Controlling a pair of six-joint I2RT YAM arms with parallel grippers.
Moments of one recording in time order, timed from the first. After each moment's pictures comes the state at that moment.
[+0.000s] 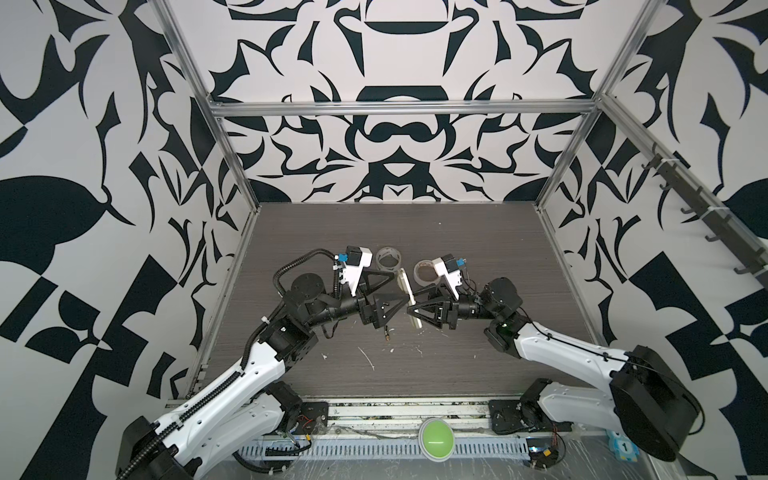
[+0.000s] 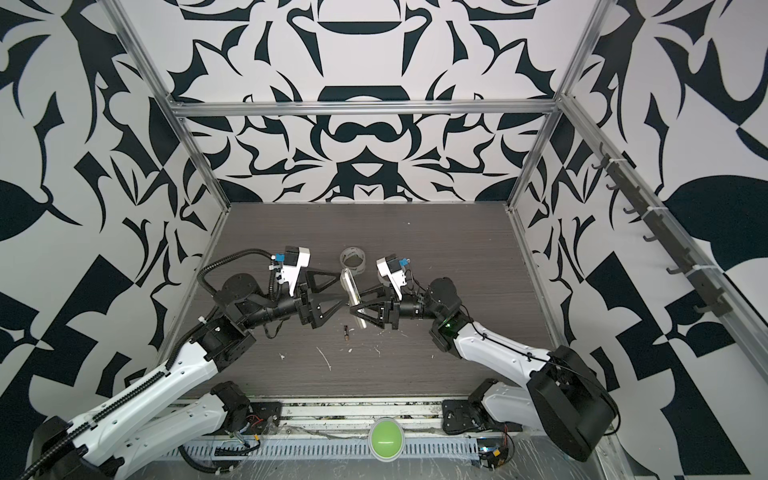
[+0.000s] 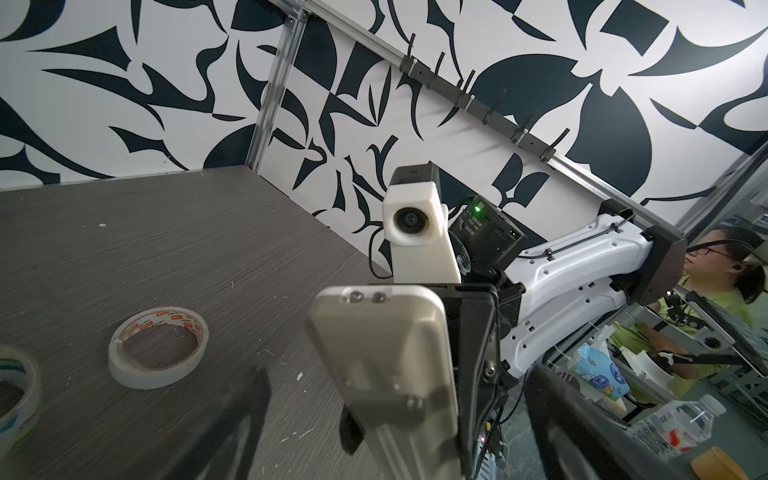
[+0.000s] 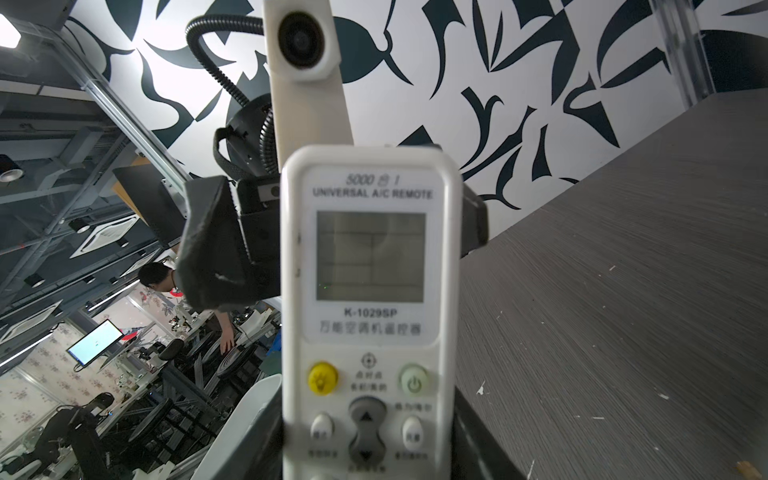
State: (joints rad) left arm -0.70 0.87 0.64 0.25 0.58 -0.50; right arm 0.66 1.20 0.50 0.91 -0.94 0.80
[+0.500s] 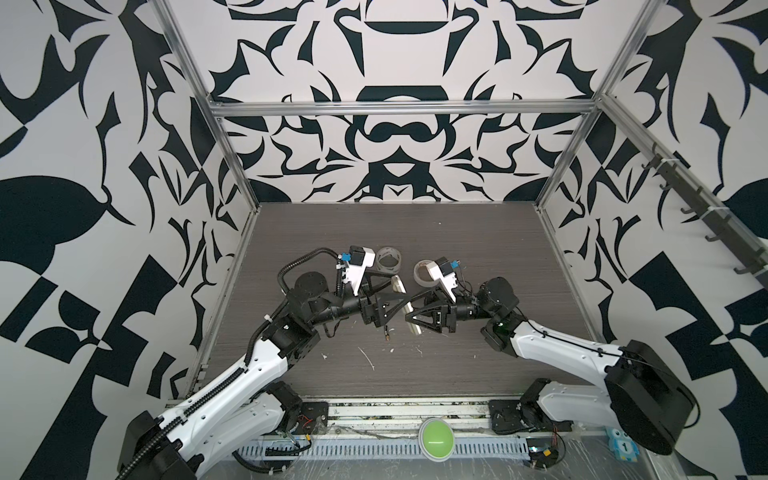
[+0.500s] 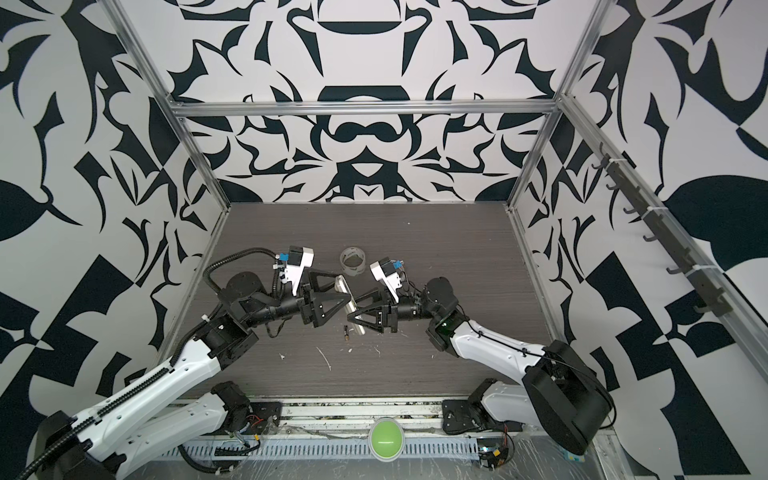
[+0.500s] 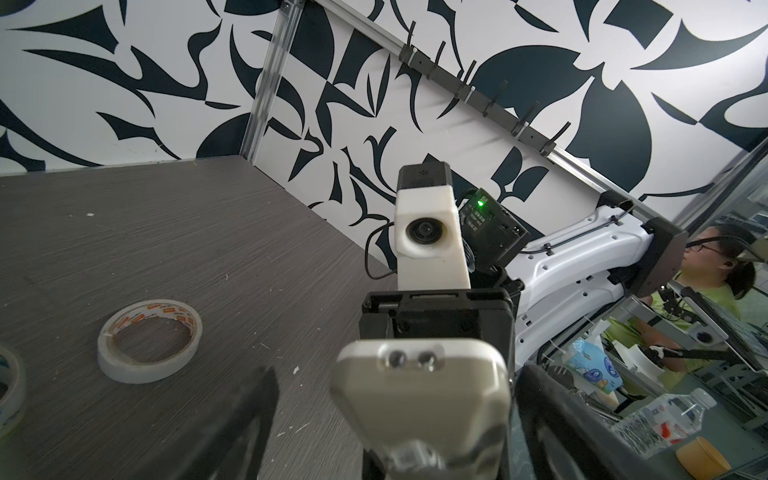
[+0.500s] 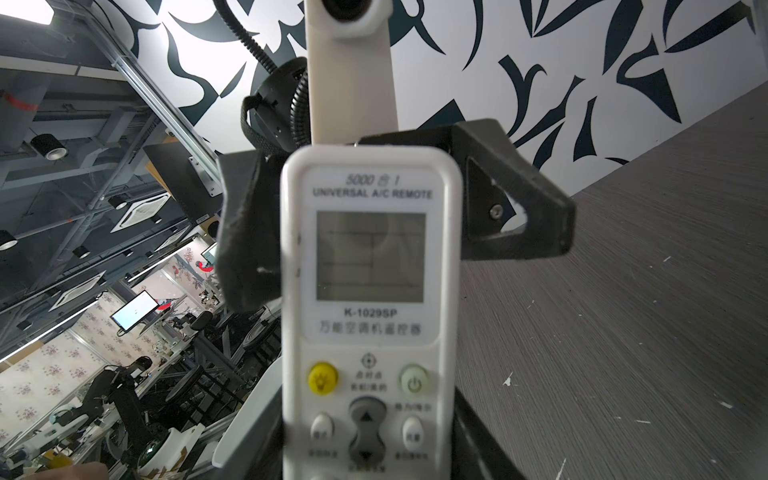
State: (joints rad) left arm -0.70 0.89 0.64 0.25 0.60 -0.51; right arm 0.68 1.23 0.51 0.94 -1.02 0.81
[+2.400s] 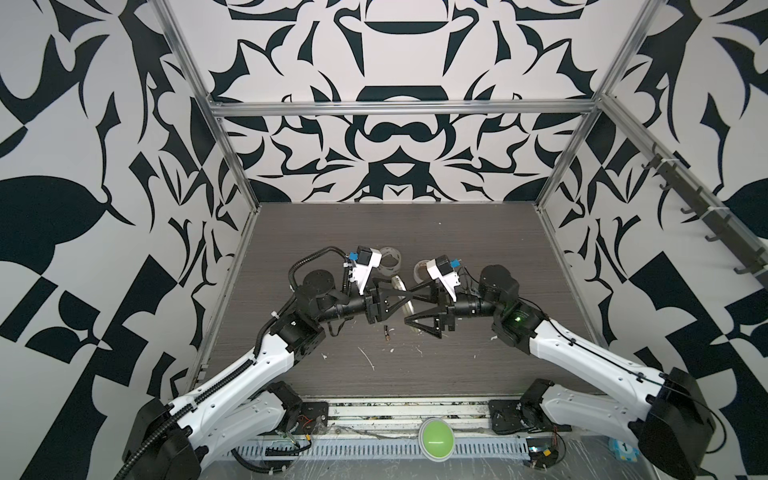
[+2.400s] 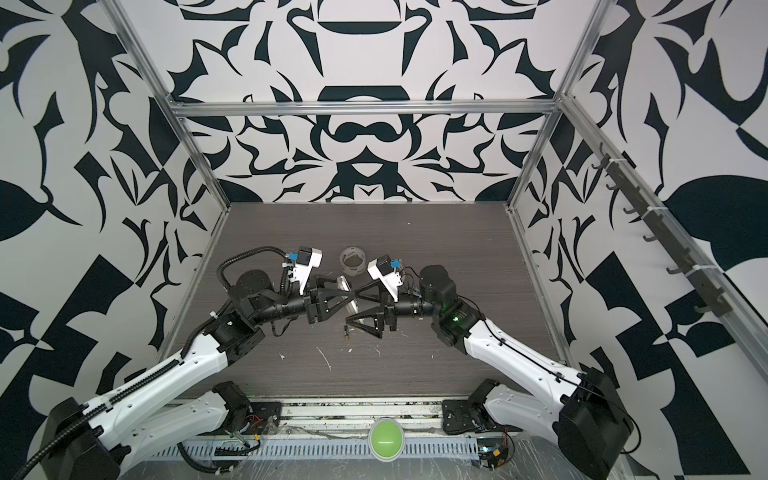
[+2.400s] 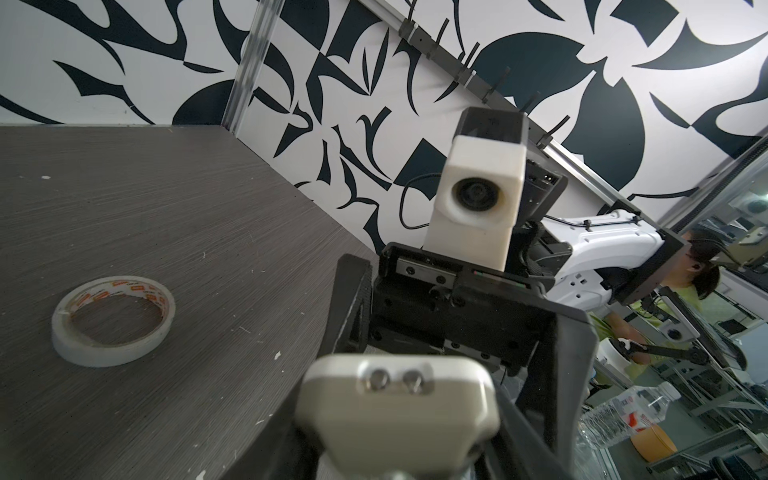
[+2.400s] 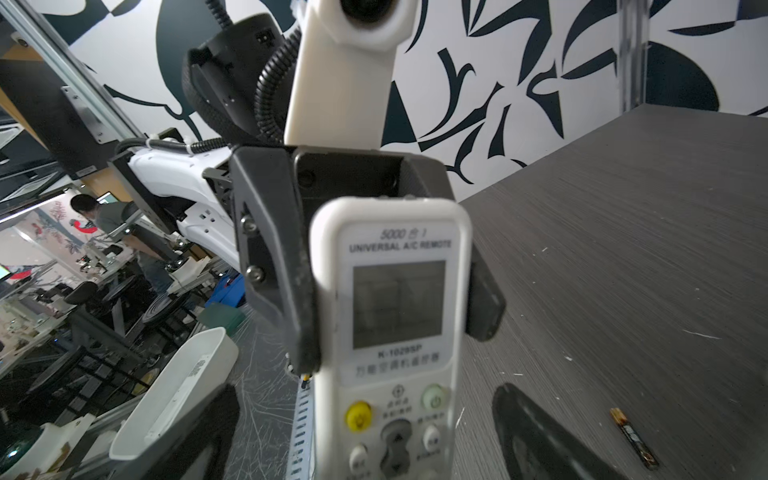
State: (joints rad) left arm -0.71 0.96 0.64 0.29 0.63 -0.56; right arm 0.69 1.07 0.67 0.26 -0.86 0.36
